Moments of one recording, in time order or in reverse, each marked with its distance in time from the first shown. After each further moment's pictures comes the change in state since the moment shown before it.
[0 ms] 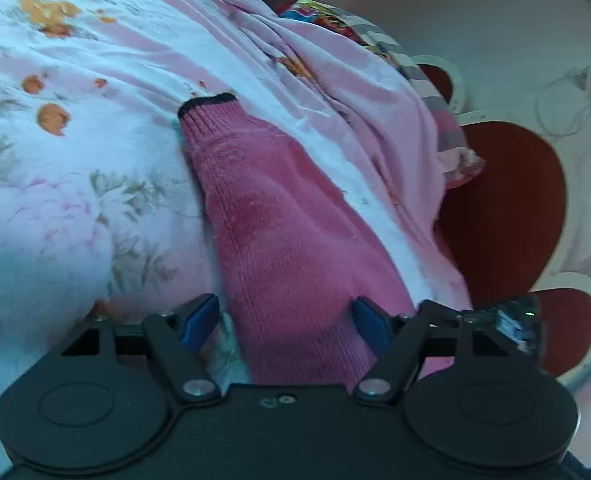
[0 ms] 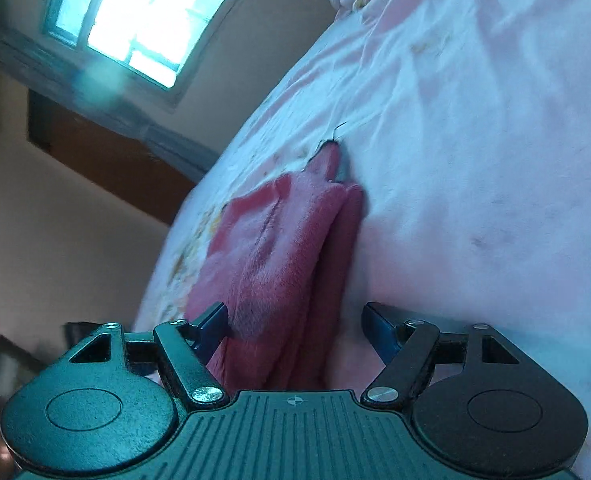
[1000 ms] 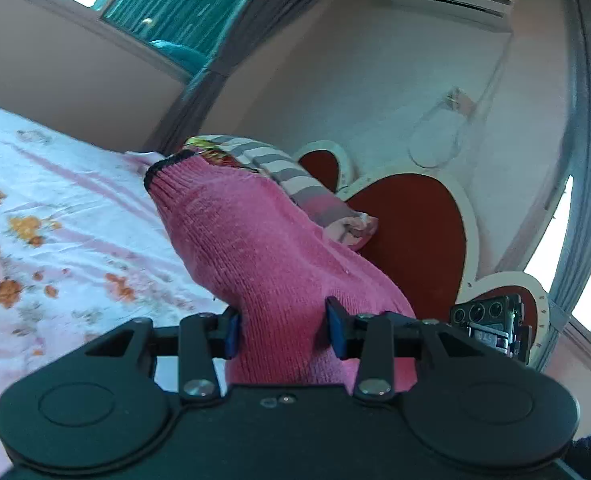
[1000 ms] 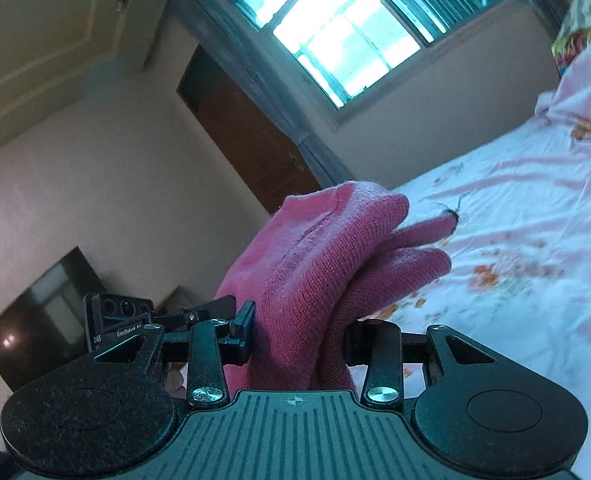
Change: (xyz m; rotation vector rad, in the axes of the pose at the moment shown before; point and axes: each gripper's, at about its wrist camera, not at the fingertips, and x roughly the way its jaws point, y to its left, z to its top) left arm -0.219 -0.167 -0.071 0.274 -0.316 -0.056; right arm -0.094 0.233 -0.095 -0.400 -0.102 0.242
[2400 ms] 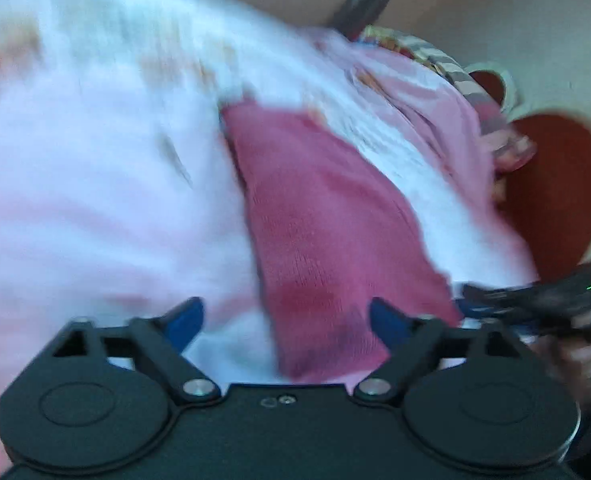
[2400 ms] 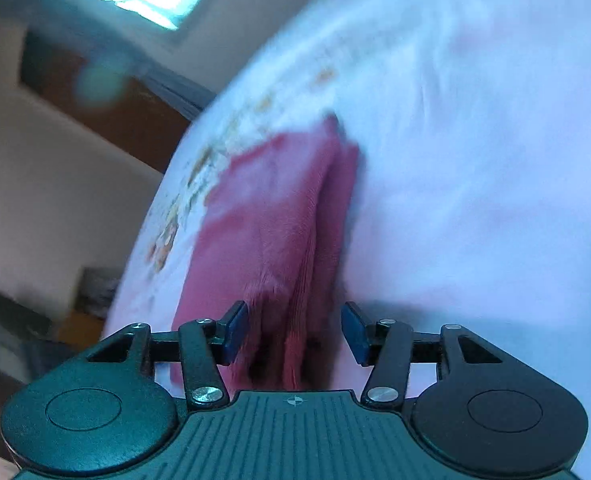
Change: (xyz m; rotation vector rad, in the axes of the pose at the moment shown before) left arm -0.041 0.029 -0.133 -0.109 0.233 0.517; right arm 0.008 -0.081 -0.106 0.293 0.210 -0.371
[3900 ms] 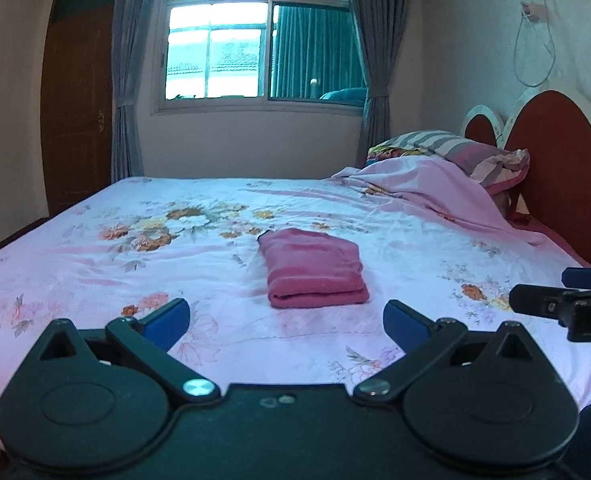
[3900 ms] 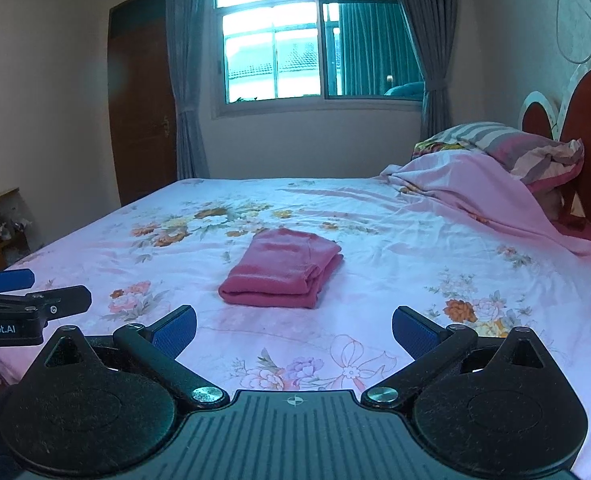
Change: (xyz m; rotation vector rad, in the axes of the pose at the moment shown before) left arm -0.253 -0.196 -0.180 0.234 -0.414 0.358; right arm -0.225 0.215 -0.283 -0.594 -0.417 -0.358
